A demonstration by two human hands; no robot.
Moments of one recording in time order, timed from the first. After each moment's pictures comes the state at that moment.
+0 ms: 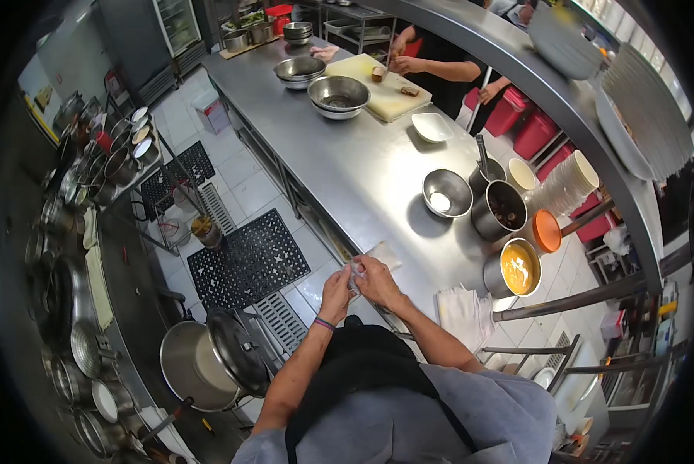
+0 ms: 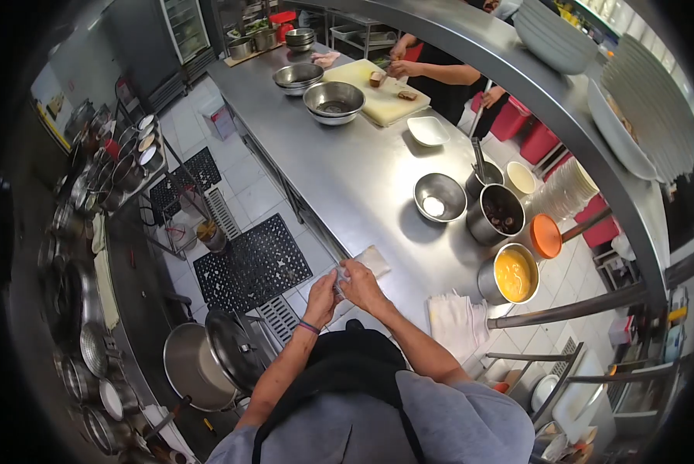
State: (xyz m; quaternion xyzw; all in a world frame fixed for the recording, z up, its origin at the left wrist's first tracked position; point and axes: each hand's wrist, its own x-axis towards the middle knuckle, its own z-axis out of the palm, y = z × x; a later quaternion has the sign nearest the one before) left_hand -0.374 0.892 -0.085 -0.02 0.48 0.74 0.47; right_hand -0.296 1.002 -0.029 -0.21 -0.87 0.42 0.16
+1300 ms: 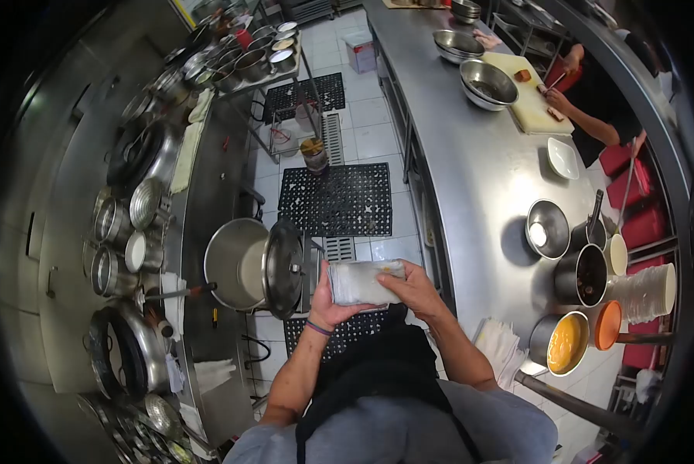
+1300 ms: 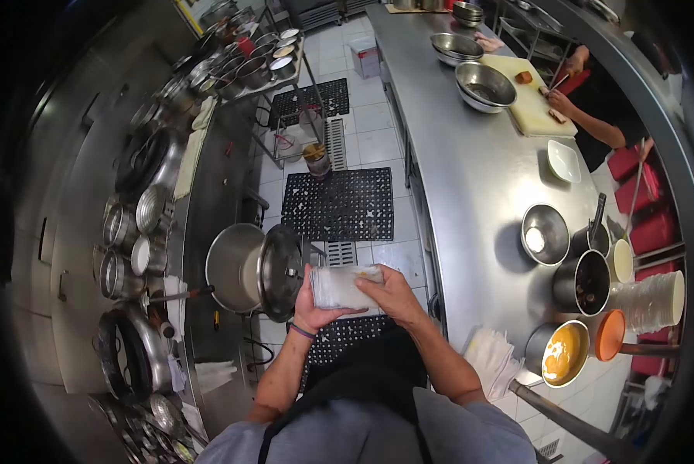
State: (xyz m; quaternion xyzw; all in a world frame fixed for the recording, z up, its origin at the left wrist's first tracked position) left_hand -0.325 0.738 -0.029 -0.10 0.06 0.89 0.44; right_hand -0.290 0.952 0.028 -0.07 -0.54 0.82 -0.16
